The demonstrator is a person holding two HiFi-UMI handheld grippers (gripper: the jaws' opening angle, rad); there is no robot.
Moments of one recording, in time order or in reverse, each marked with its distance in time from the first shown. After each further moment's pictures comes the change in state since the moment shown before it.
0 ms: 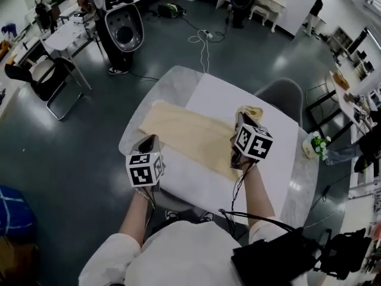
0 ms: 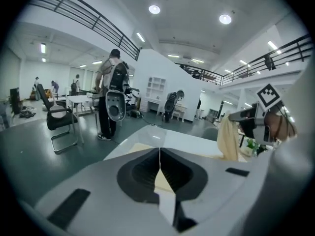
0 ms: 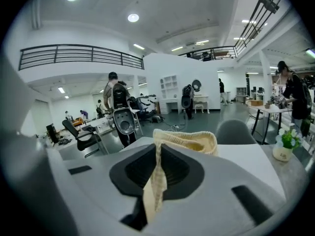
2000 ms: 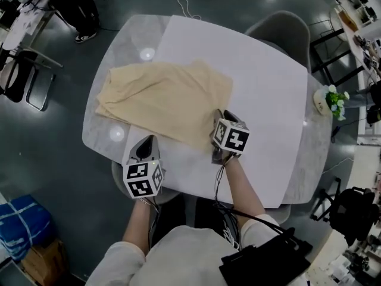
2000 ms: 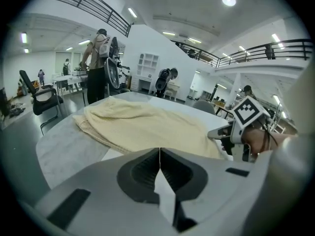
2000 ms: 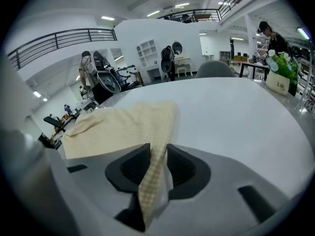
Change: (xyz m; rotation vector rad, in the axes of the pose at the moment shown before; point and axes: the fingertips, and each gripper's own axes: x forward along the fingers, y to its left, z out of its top) left arm 0.102 -0.077 -0.153 0.030 0.235 -0.088; right arm 0.092 -0.098 -0.256 0.204 0.386 -0.120
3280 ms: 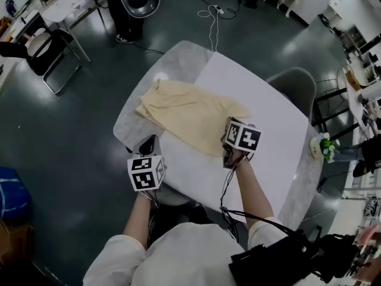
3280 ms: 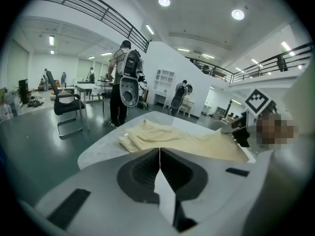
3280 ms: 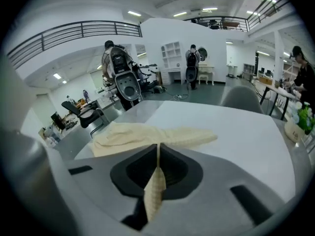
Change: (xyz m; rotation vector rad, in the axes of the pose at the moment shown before) left arm -0.087 0.099 0.048 -0.123 -0.159 0.137; right arm -0.058 0.133 0.081 -0.232 -0.013 0.110
